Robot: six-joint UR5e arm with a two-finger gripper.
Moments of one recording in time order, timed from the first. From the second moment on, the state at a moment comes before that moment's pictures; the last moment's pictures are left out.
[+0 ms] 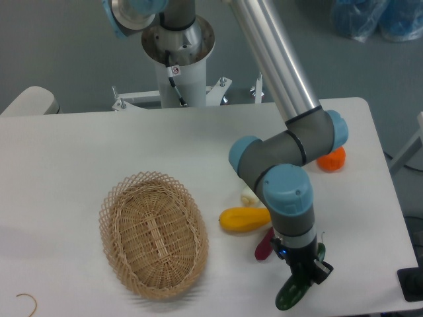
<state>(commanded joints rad) 2.50 -2.36 -1.24 -0.74 1.66 1.20</state>
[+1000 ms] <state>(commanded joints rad) 2.56 -2.36 -1.33 -0.74 1.68 1.08</state>
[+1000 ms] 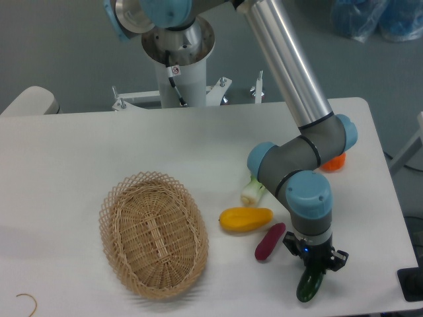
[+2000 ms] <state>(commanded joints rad) 2.51 -2.21 -1.27 -0.75 1.68 1.02</state>
